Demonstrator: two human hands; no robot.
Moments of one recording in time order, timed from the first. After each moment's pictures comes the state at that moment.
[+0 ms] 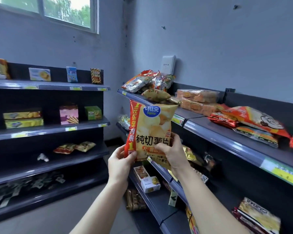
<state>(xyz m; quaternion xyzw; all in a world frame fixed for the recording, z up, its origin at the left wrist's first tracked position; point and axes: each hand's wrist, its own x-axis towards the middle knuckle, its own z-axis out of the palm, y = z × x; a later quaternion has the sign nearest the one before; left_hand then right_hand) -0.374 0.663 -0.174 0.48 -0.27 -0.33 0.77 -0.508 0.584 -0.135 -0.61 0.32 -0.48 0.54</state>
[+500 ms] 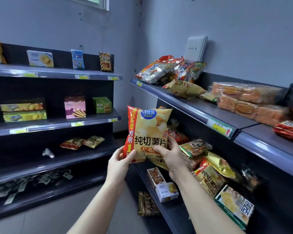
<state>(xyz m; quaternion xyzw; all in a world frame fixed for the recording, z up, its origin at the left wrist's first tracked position) -0.216 0.543 -0.215 0.52 -0.25 -0.35 0.74 -0.343 0.450 -0.186 -0.59 0.35 -0.45 0.57</state>
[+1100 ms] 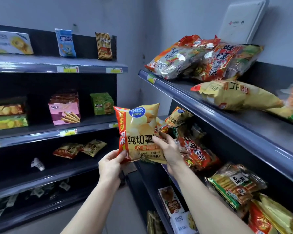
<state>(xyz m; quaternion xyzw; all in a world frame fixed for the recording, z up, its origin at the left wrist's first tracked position) -0.034 0.305 -0.261 0.53 -0.10 -0.35 0.77 -0.166 0.196 -0.226 -0.56 0.36 -0.37 0.65</state>
